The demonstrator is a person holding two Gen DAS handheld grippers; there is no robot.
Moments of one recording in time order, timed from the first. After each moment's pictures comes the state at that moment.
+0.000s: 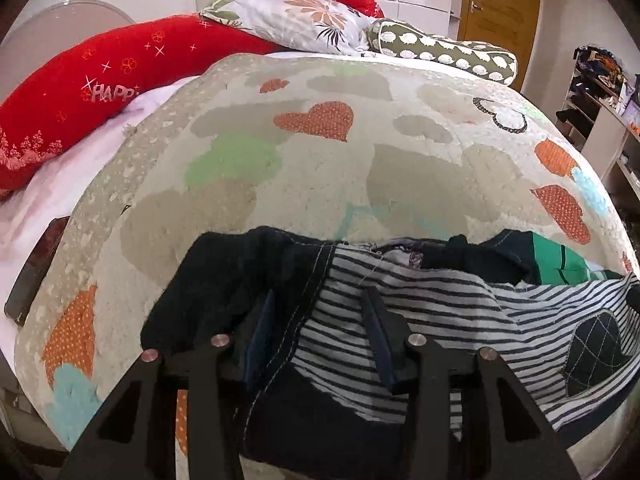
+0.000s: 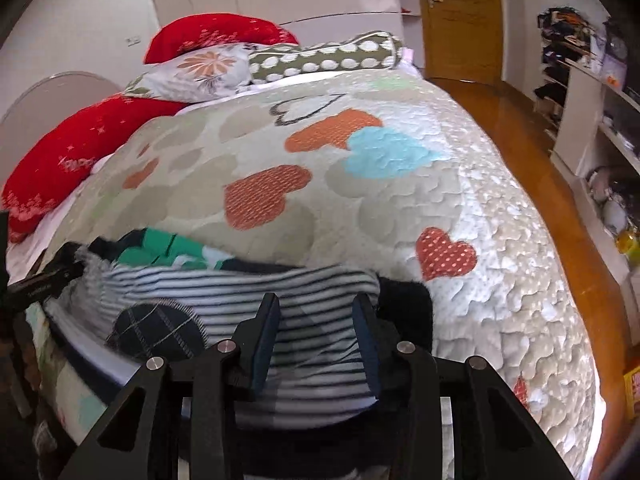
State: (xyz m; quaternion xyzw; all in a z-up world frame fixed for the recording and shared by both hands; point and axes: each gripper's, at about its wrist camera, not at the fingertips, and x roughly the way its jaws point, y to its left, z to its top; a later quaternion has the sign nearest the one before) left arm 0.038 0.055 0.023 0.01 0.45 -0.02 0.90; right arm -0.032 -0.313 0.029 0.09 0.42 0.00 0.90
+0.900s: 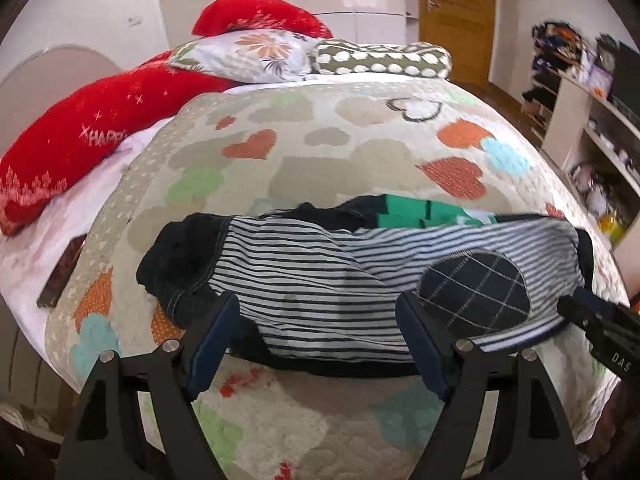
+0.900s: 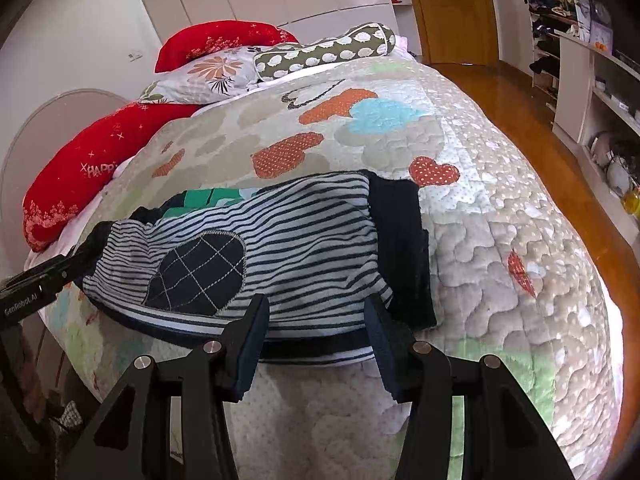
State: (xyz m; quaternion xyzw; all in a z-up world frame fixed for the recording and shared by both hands) left arm -0.060 -0.033 0.082 0.08 0.42 -0.05 0.90; right arm -0.108 -0.304 0.029 0.14 0.42 0.02 0.90
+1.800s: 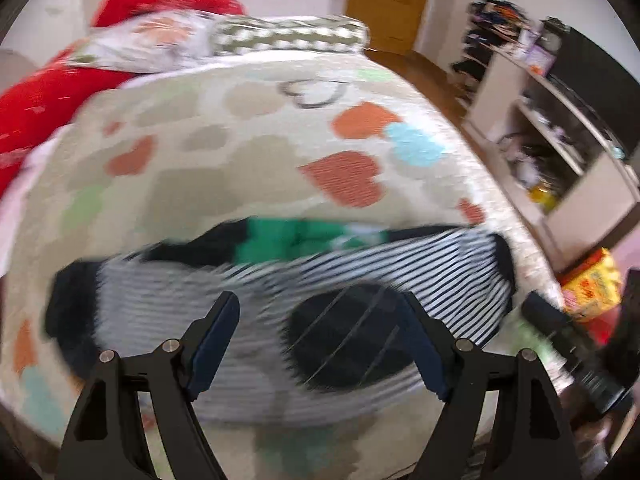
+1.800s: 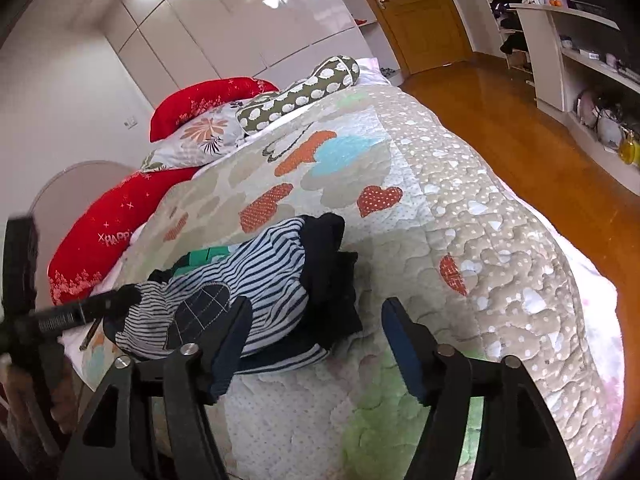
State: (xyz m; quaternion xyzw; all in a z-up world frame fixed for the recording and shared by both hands) left arm -0.010 -0.107 0.093 0.05 0.48 -0.21 0.85; right arm -0.140 -0.361 0.041 0.25 0.35 0.01 0.91
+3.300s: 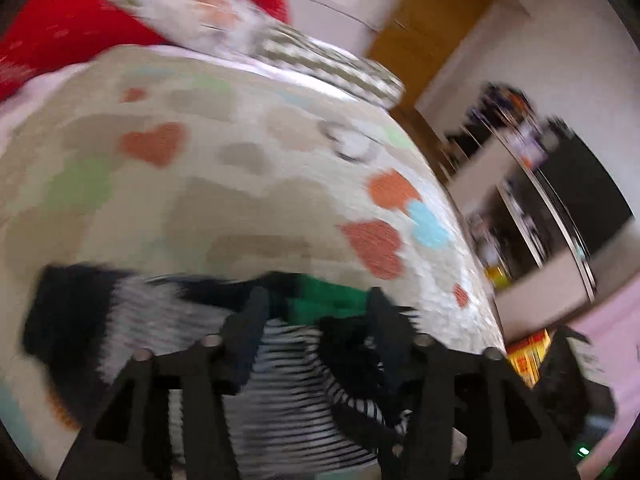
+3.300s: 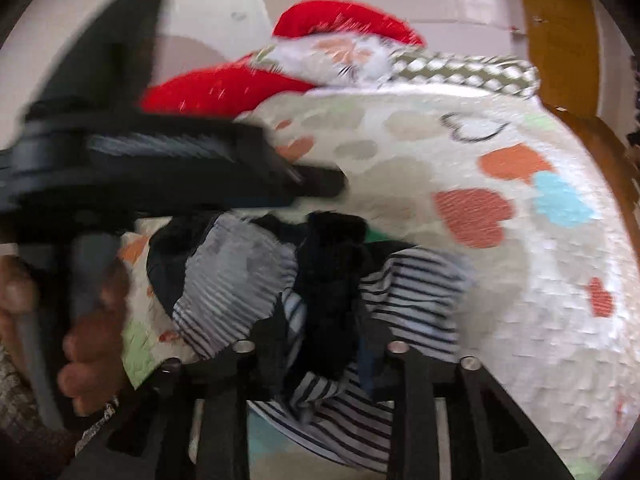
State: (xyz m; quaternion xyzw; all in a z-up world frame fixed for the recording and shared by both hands) left arm 0.028 0.005 0.094 -0.14 0.46 -0.20 0.86; right arm -0.021 -0.181 0.058 0.06 0.42 0.19 0.89
